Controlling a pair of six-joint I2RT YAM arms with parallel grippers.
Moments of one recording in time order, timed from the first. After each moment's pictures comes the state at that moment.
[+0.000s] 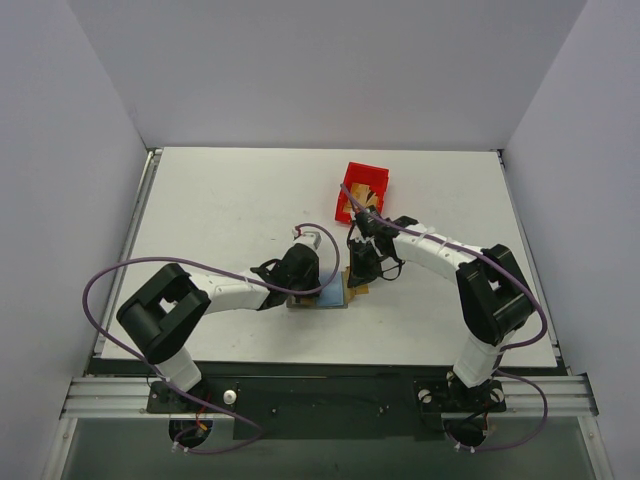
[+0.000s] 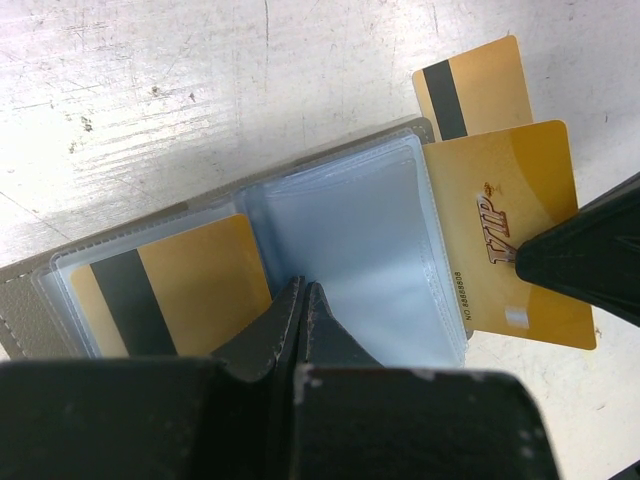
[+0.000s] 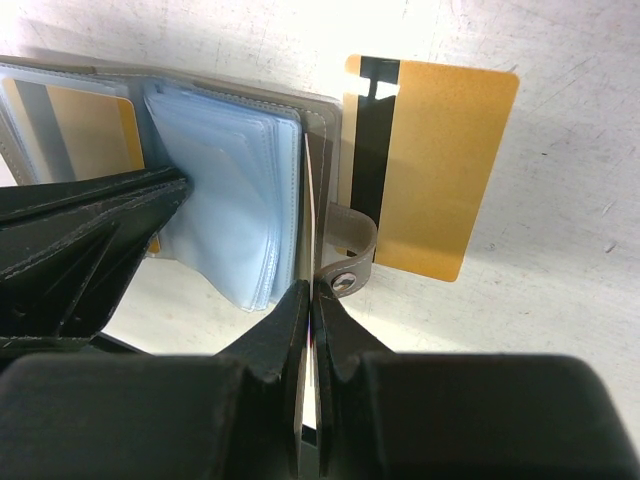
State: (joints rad) left arm -0.82 1.67 0.79 0.08 -0.13 -0.63; right arm 0.57 1.75 1.11 -0.59 -0.20 0.51
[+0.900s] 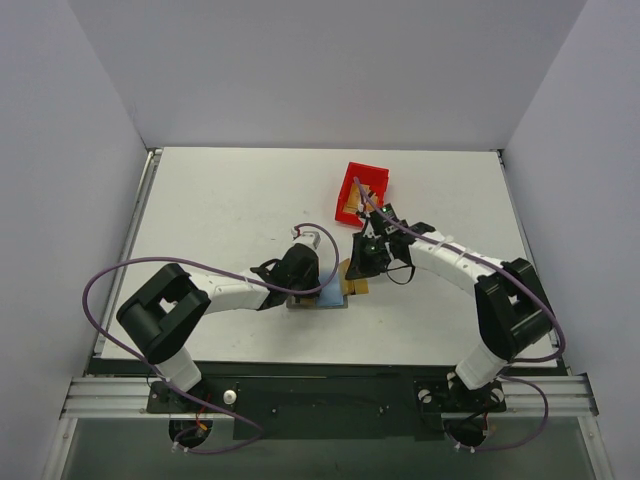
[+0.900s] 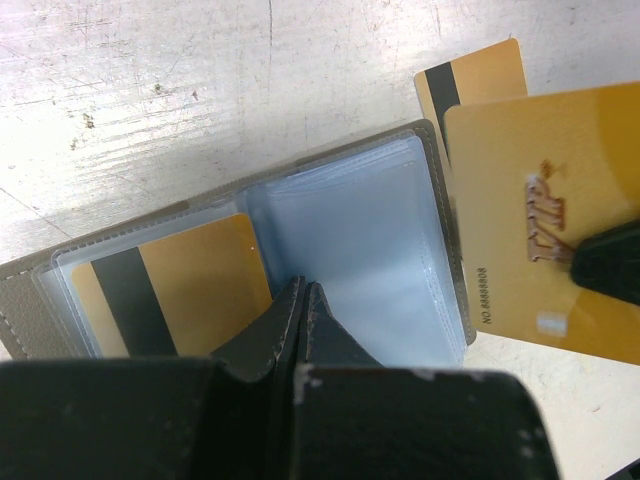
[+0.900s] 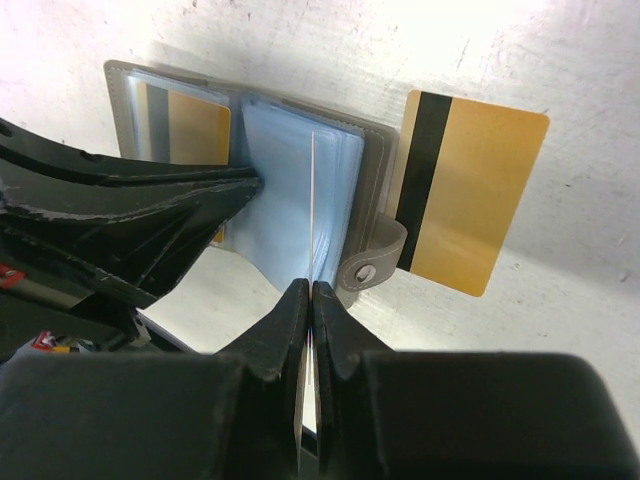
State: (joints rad) left arm -0.82 1.67 0.79 0.08 -0.13 -0.65; right arm 0.53 1.61 1.00 -0.42 -0.31 0.50
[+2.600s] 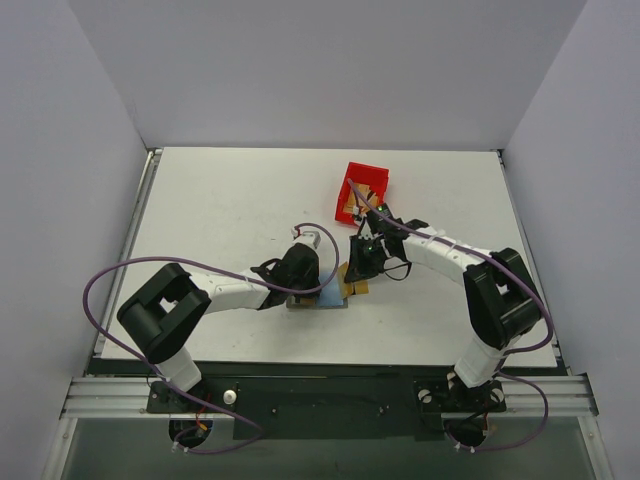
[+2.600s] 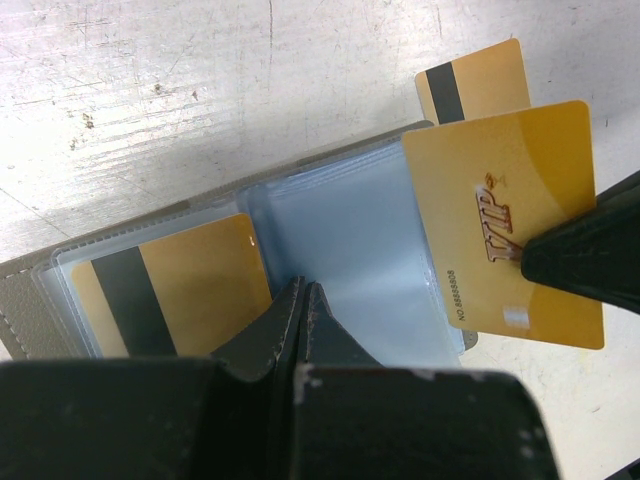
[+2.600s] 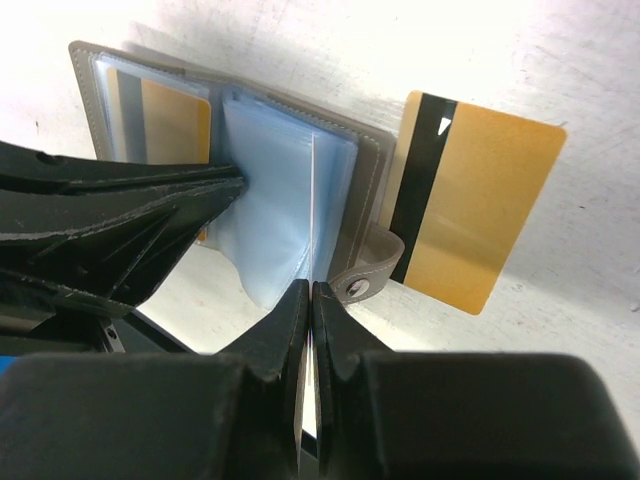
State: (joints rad) left arm -0.82 1.67 0.79 0.07 -0.13 -0.65; right arm 0.52 1.70 1.04 -0.44 -0.37 0.43
